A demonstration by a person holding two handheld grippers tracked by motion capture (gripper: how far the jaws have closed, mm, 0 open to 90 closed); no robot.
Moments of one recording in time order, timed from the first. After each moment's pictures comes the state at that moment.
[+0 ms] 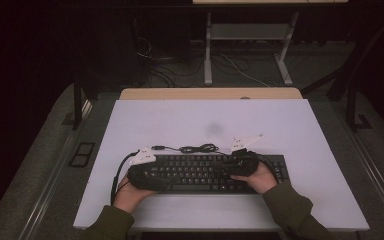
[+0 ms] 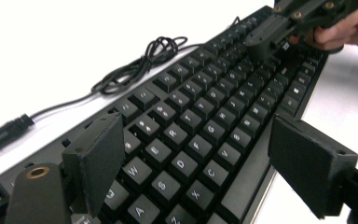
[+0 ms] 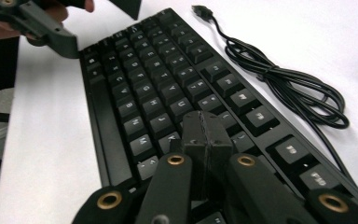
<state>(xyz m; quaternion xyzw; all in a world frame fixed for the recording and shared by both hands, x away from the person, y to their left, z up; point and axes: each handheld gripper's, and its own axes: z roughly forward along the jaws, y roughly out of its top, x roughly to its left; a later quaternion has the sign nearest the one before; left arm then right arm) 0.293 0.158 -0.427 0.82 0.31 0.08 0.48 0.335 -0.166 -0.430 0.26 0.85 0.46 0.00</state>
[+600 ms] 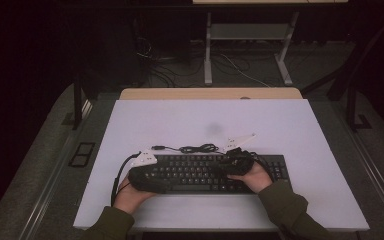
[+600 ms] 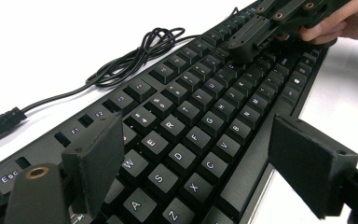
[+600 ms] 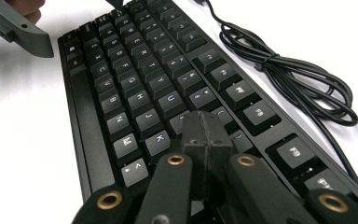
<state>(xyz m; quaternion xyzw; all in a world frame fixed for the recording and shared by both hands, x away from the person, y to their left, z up) 0.292 0.157 -0.430 0.82 0.31 0.08 0.48 0.342 -0.153 -0.437 0.26 0.86 0.43 0.01</state>
